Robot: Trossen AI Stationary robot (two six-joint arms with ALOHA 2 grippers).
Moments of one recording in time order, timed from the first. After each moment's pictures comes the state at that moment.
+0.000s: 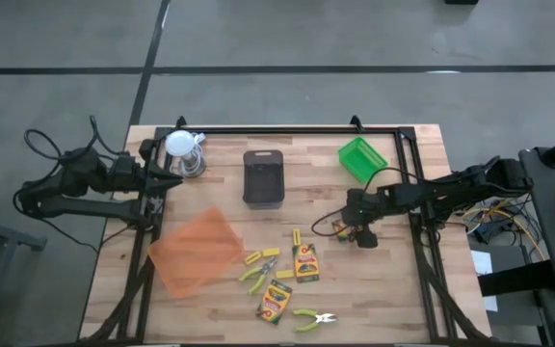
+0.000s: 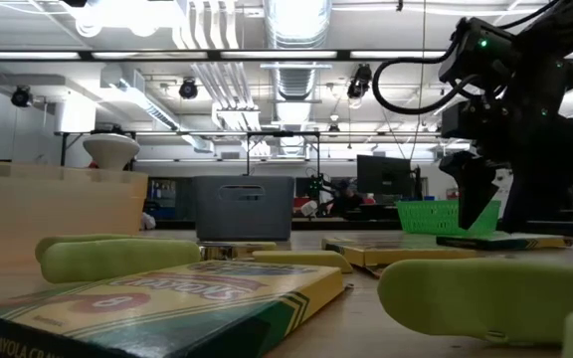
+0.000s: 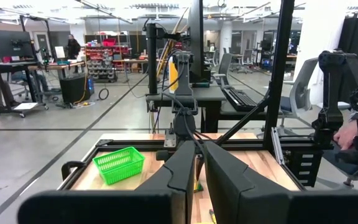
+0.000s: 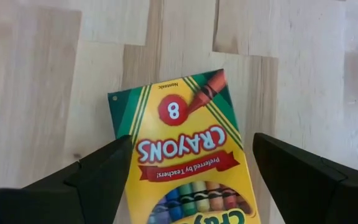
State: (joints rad) left arm 0.00 0.39 0.78 -0.40 0.00 0.00; right arm 0.00 1.24 0.48 -0.35 -0.05 -0.06
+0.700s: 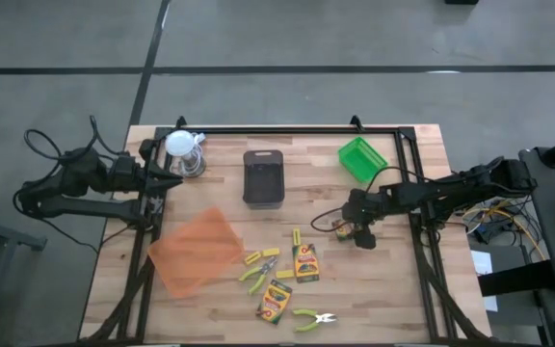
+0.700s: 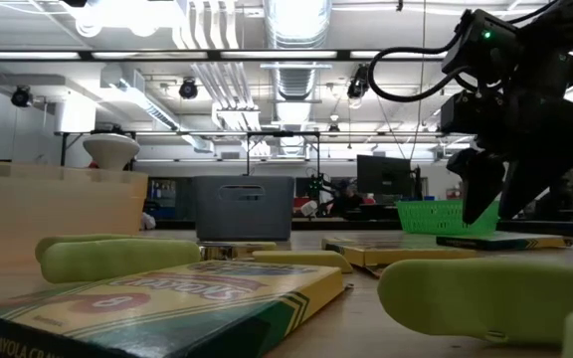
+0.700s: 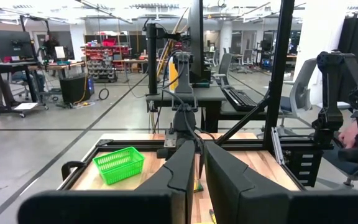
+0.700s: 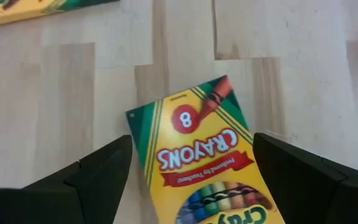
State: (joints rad) left arm 0.00 0.39 0.78 -0.40 0.00 0.00; right arm 0.00 1.20 0.48 -0.36 -0.10 0.10
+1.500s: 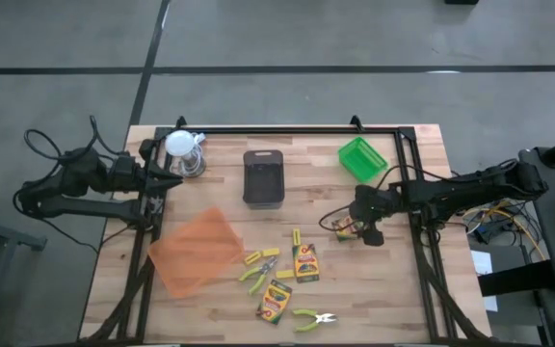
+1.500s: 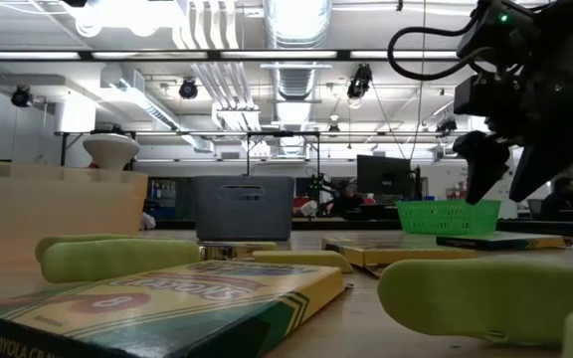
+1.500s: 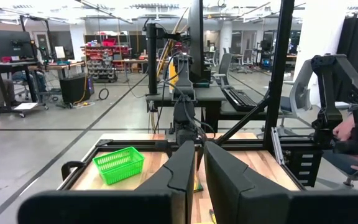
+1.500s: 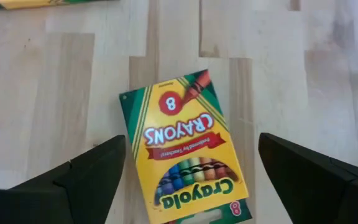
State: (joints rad) left arm 0.00 0.39 0.78 -0.40 0.00 0.00; right arm 0.00 1.06 0.48 -0.47 -0.04 0.01
